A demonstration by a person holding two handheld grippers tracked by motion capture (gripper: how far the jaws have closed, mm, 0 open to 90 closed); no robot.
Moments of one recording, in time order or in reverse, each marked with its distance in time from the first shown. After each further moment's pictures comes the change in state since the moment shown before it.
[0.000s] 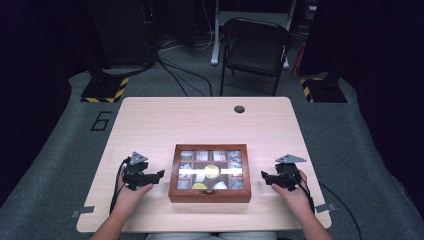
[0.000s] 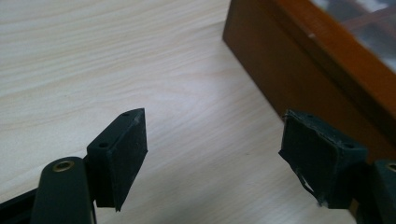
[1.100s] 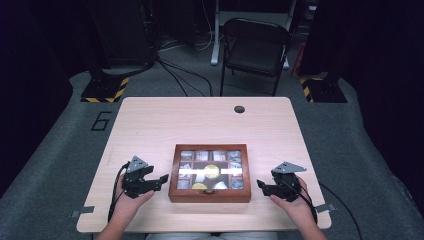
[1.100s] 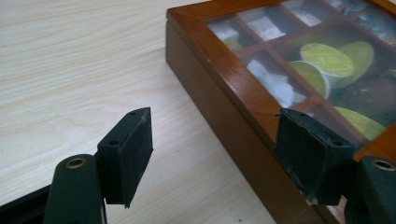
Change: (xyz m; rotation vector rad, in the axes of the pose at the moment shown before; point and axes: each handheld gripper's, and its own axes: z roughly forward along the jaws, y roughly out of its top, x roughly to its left) left arm -0.032 0.003 -0.036 -0.061 -0.092 0.019; right arm 0.034 -0.004 -0.037 -0.031 0.059 -0.088
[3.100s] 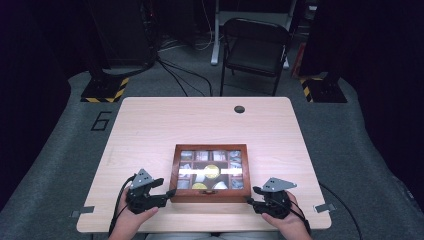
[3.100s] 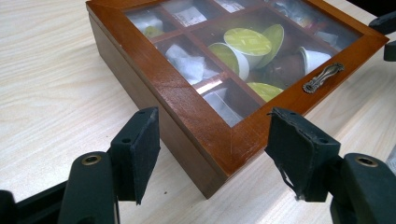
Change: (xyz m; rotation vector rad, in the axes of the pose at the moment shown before) left arm -0.037 -0.015 -0.017 -0.007 -0.118 0.058; right arm 0.050 -0.016 -0.011 -0.018 0.189 -0.113
